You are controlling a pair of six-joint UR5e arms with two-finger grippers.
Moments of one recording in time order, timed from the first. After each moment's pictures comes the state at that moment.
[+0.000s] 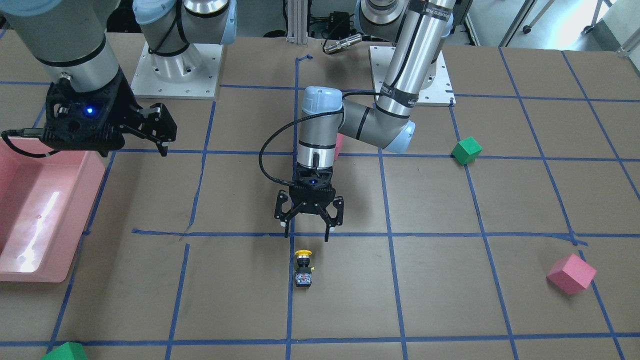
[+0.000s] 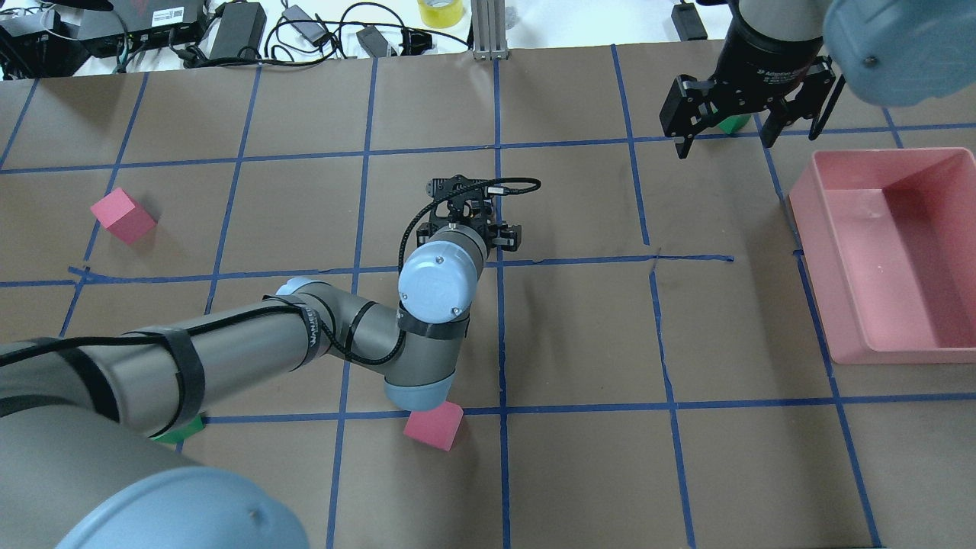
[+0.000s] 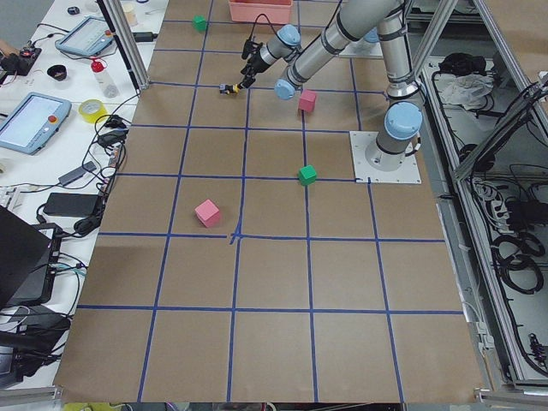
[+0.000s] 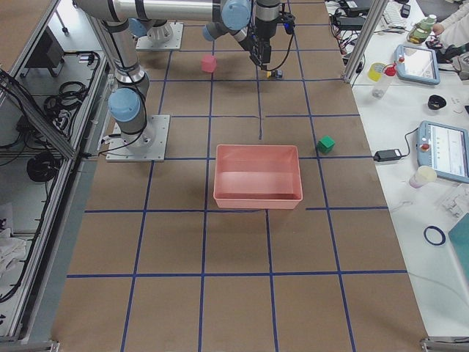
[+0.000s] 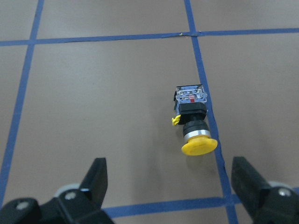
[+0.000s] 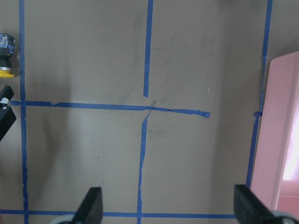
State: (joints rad) left arm -1.98 -2.14 -2.03 0.17 1.76 -0.26; right arm 1.57 -1.49 1.52 -1.62 -1.62 -0.07
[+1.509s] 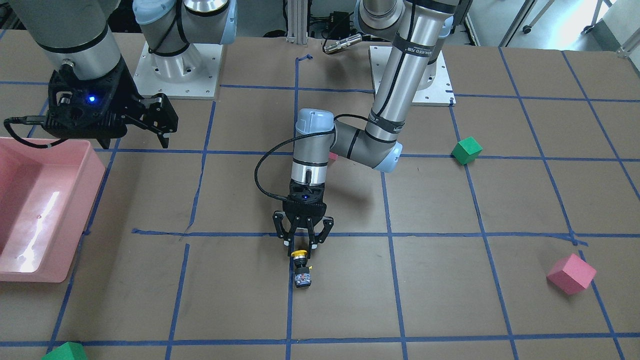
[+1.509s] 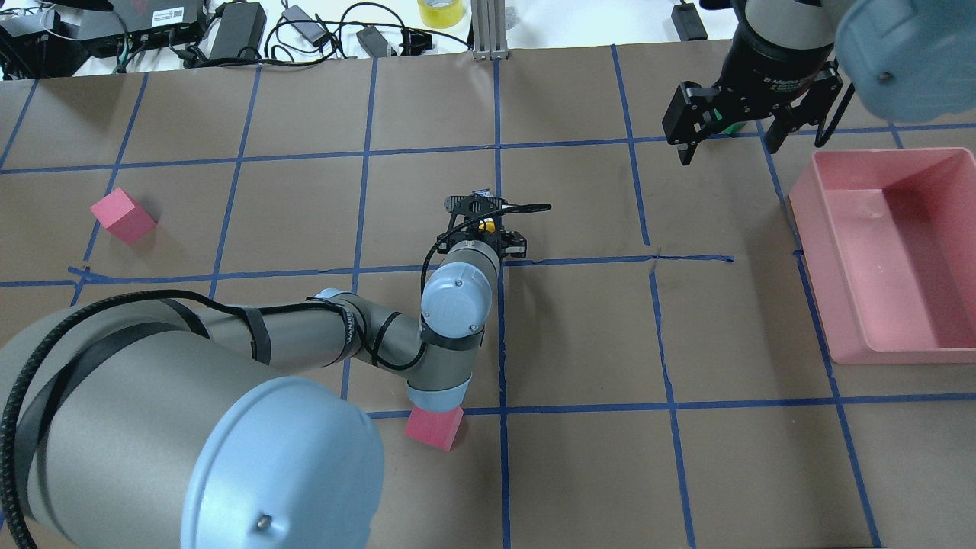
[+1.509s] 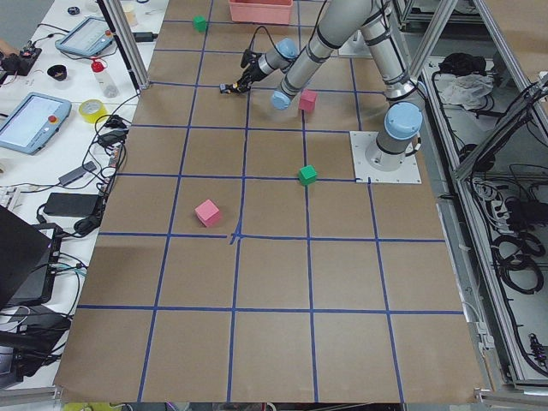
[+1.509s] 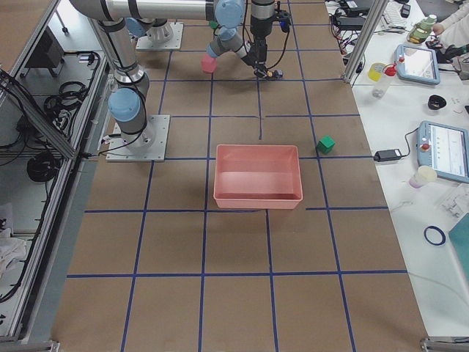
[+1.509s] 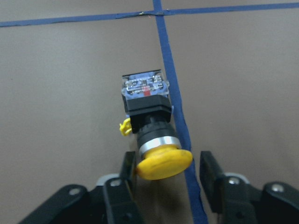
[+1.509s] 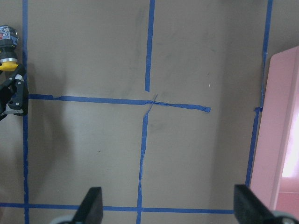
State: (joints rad) left arm -1.99 -2.27 -1.99 0.31 1.77 -0.24; right arm 1.57 -1.53 1.55 -1.62 -1.62 -0.07
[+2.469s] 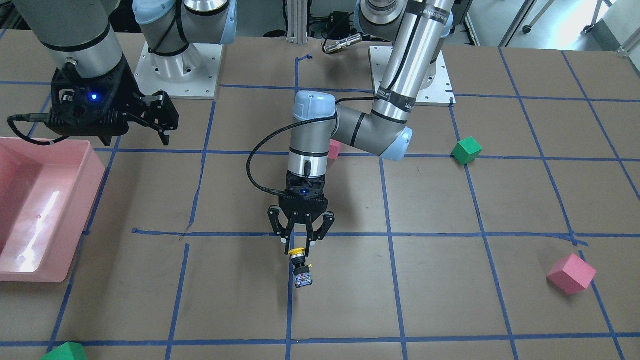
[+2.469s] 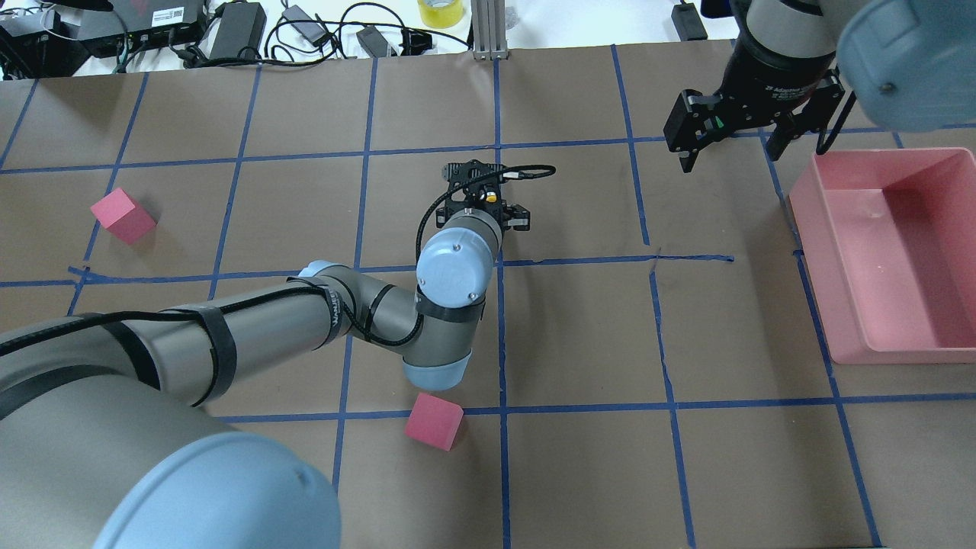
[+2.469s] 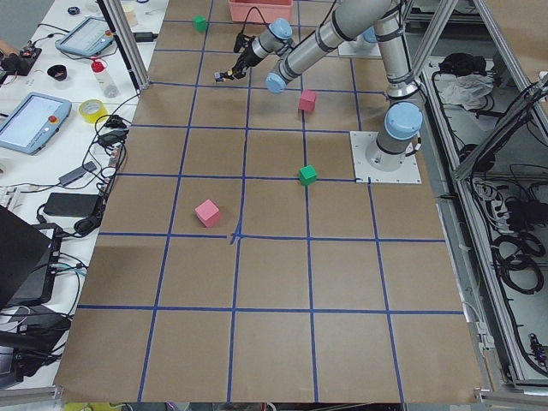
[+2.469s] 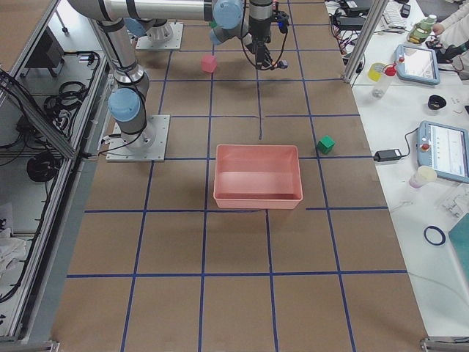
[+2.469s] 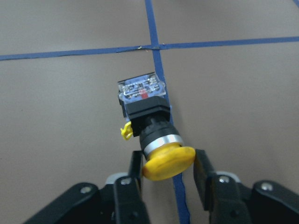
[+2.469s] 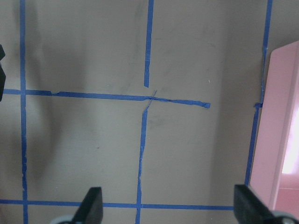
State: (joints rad) left arm -1.97 -2.10 -1.89 -0.05 1.71 -0.29; right arm 1.57 -1.53 1.56 -1.61 -1.62 -0.07
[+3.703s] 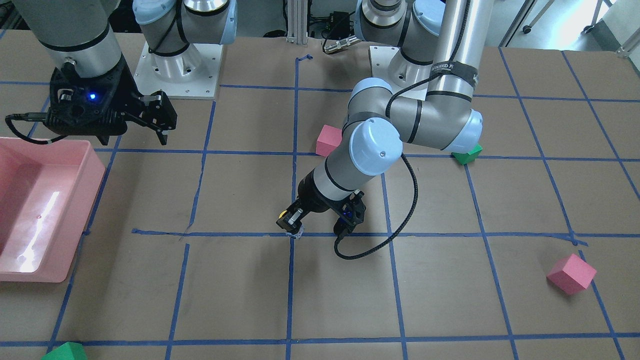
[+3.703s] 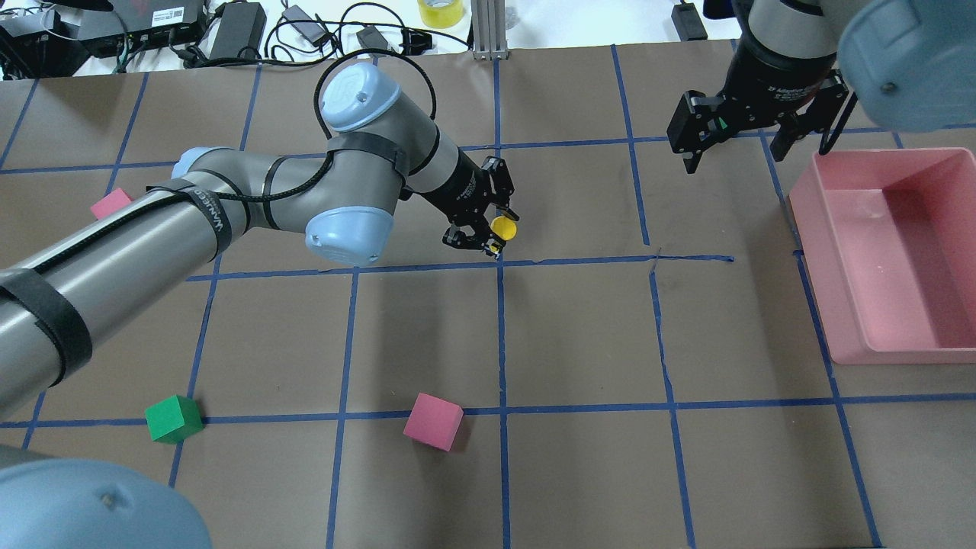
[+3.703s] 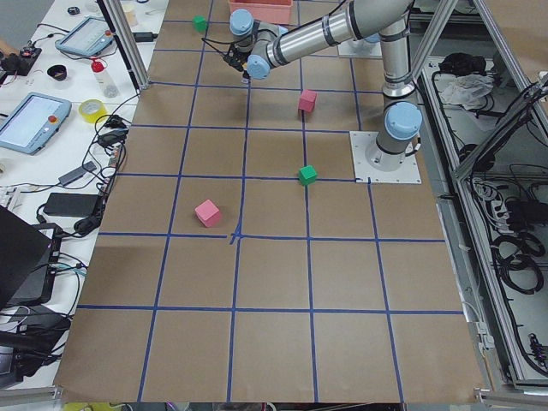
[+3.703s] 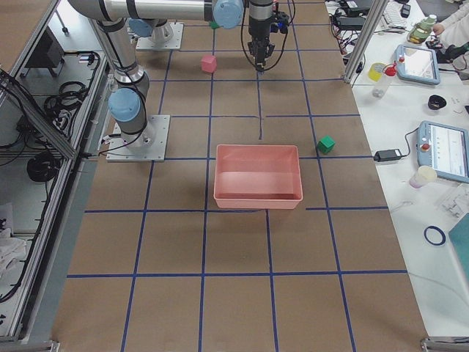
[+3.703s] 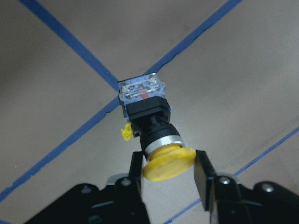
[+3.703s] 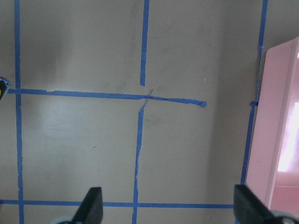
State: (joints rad) left arm -1.77 -2.00 -1.73 -0.88 1.06 -1.24; right arm 1.57 -1.53 1.56 -1.61 -1.63 -0.07
